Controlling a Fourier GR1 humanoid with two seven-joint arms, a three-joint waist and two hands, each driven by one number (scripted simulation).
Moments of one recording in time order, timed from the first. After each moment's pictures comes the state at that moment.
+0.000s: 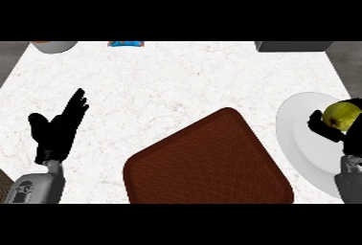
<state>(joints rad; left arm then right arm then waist) -0.15 0.23 0.06 -1.40 0.05 0.03 0.14 -0.16 -0.44 0.02 -1.48 0.96 -0.51 0.77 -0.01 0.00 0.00</state>
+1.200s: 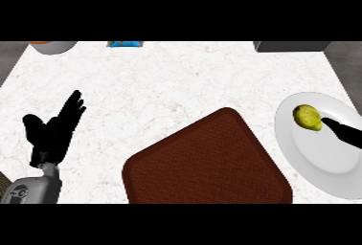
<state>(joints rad) -0.13 0.23 0.08 -1.44 0.04 0.01 0.18 -0.06 -0.40 -0.22 -1.64 0.31 -0.47 0.16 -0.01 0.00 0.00</state>
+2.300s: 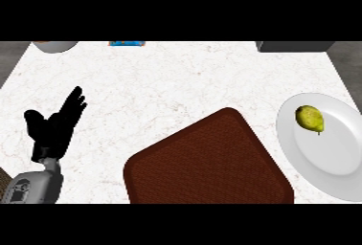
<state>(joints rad) -0.17 0.21 0.11 -1.41 0.02 -0.02 0.17 0.17 -0.34 -0.55 -1.62 -0.12 -0.11 -0.12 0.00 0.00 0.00</state>
